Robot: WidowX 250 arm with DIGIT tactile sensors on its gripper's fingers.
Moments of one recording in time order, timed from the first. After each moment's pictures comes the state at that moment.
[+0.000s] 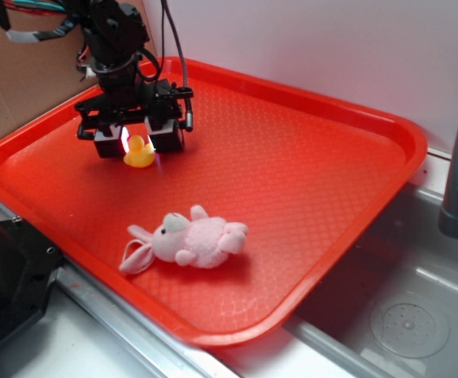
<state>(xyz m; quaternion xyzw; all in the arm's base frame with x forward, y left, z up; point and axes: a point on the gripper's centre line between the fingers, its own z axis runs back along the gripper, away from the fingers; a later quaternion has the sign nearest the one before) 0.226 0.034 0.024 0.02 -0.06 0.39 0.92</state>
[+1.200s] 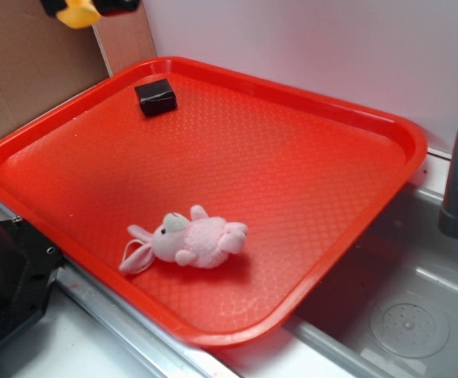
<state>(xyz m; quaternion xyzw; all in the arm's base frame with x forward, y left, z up) 0.198 0.017 0.190 -0.07 -0.05 0.16 0.98</state>
